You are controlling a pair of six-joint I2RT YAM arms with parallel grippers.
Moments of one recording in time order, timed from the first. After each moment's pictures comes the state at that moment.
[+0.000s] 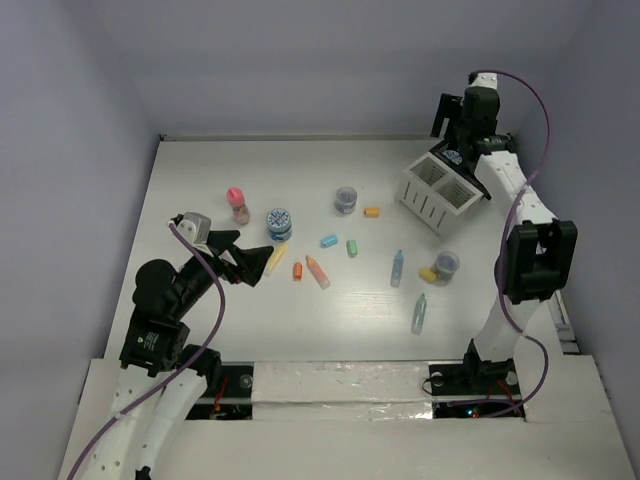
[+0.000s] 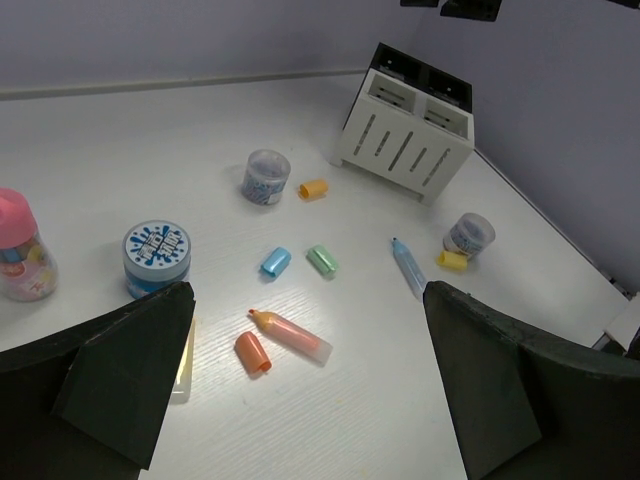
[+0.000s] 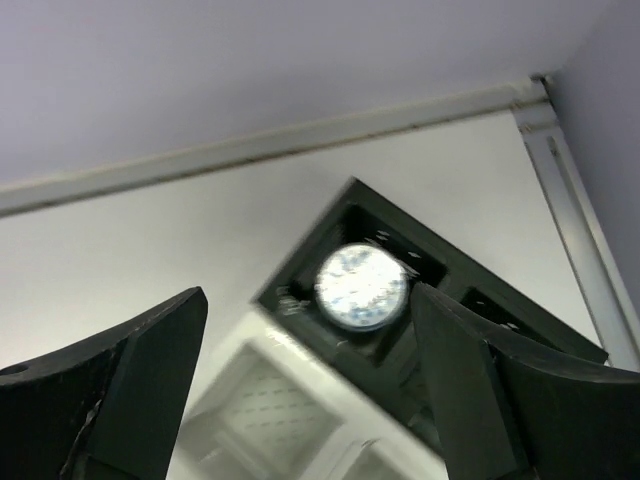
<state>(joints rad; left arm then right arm) -0.28 0.41 0.65 -0.24 0.35 -0.32 0.06 1.88 1.72 -0.24 0.24 0.14</state>
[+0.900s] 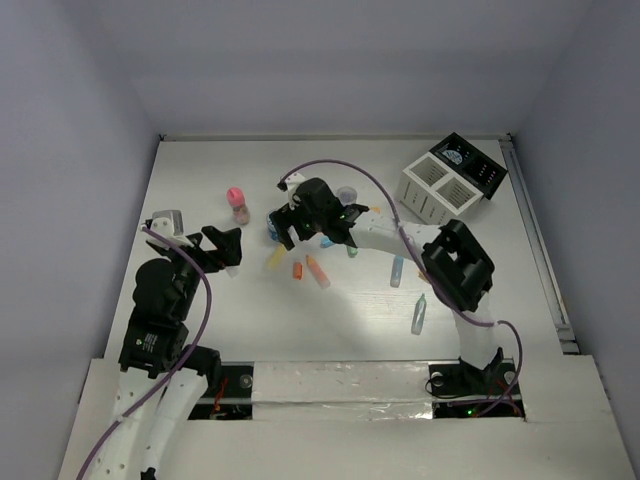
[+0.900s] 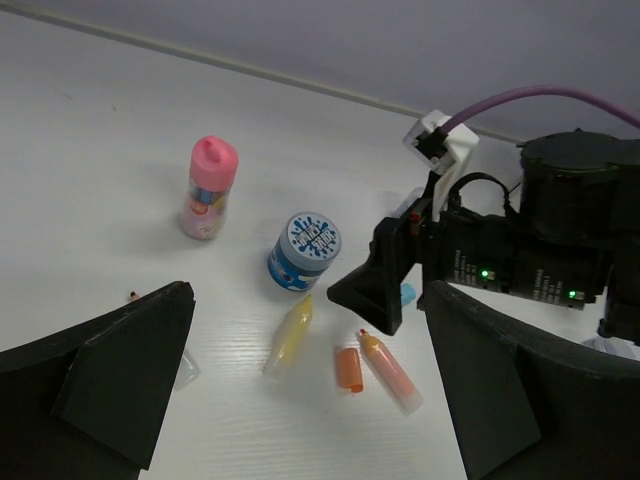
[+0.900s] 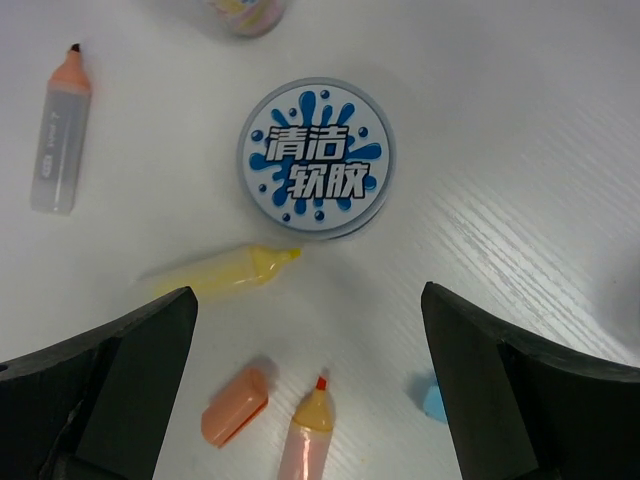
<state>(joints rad) -0.23 0.40 0.66 -0.35 -0.07 -0.38 0.84 2.02 1.52 -0.11 -0.04 0.11</state>
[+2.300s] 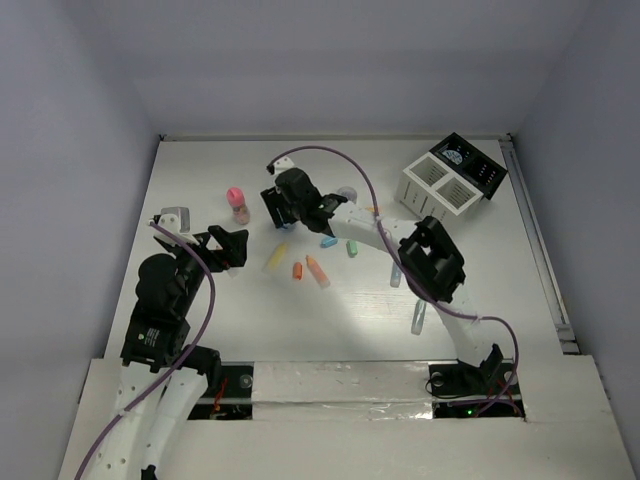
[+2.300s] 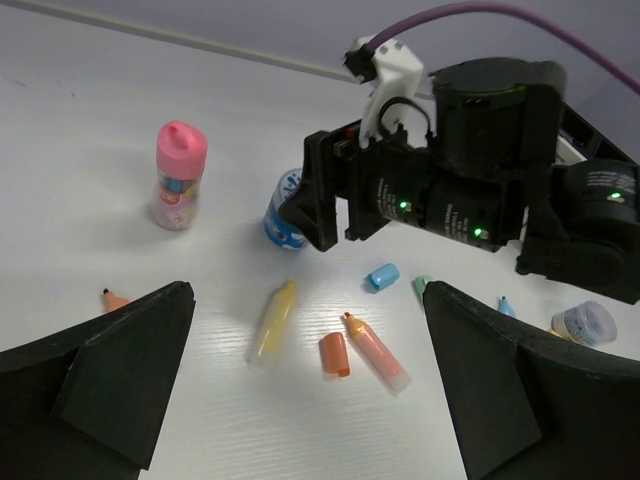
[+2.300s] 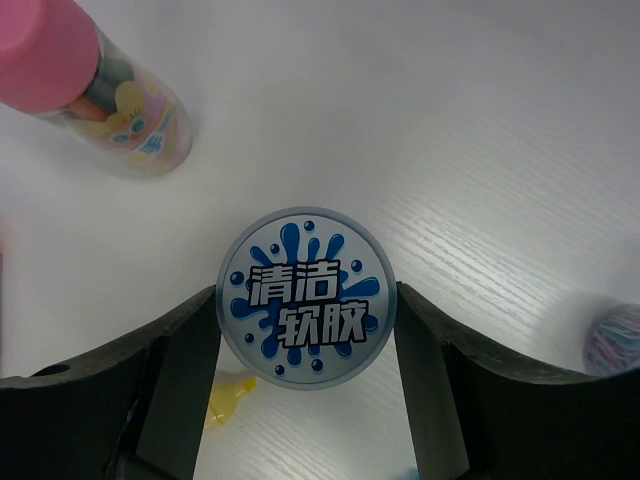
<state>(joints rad) -0.22 0.44 0.66 -0.34 0.02 -0.38 0.86 2.27 1.86 -0.18 0.24 0.16</state>
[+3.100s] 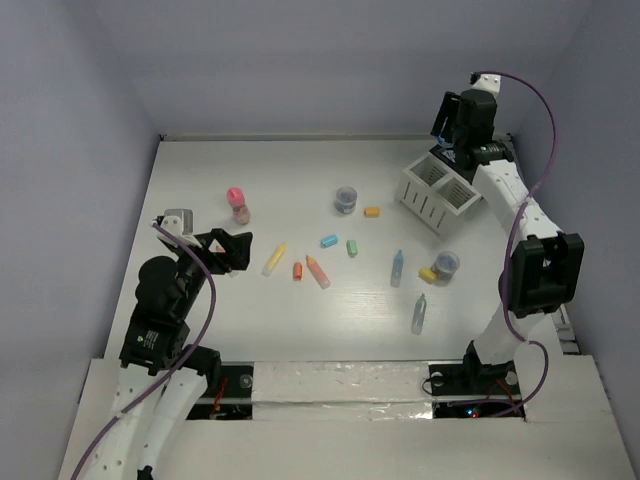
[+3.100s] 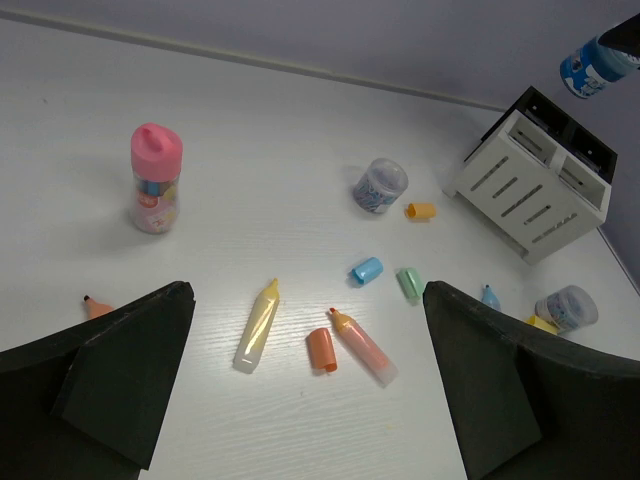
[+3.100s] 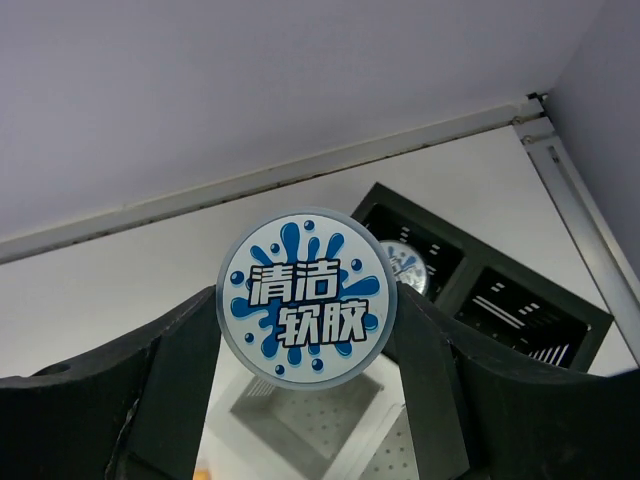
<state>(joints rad) -0.25 0.42 0.66 -0.34 0.03 -0.38 0.16 1.73 1.62 -0.17 0.34 0.22</state>
